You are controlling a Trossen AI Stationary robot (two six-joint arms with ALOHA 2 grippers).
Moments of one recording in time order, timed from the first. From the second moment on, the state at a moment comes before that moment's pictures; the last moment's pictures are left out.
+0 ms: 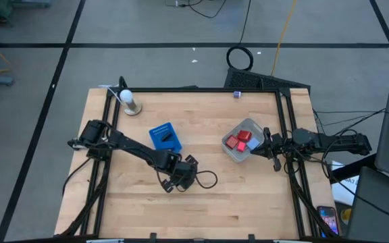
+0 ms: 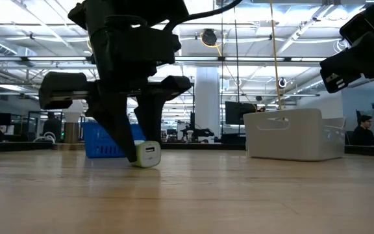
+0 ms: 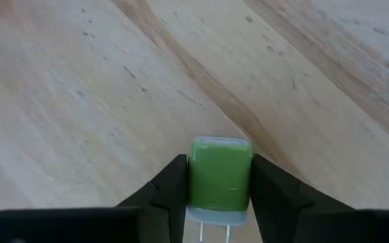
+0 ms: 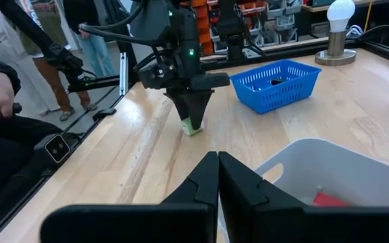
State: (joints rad) left arm -0.26 1.92 1.21 -0.48 0.00 0.58; right arm 0.06 0.05 0.09 -0.19 -0.11 0.20
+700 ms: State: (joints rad) left arm -0.32 1.31 1.17 -0.49 -0.06 0.35; right arm 0.06 0.06 0.09 -0.20 -0.14 0.20
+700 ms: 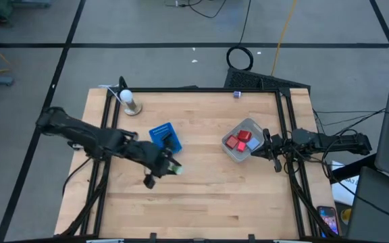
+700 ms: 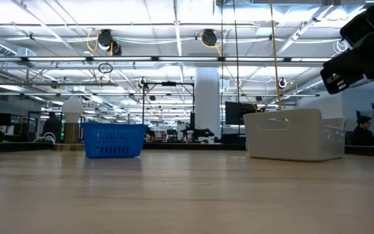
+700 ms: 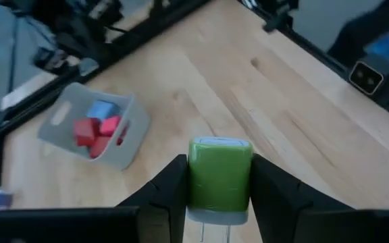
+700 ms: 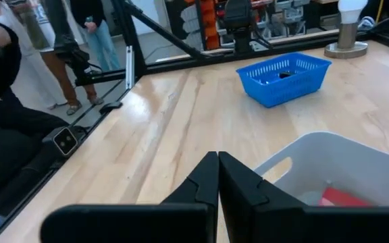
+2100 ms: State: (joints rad) left arm -0.21 0.28 0.17 0.16 -0.30 0.04; right arm 0.06 0.15 0.09 -0.14 -0.05 0.14
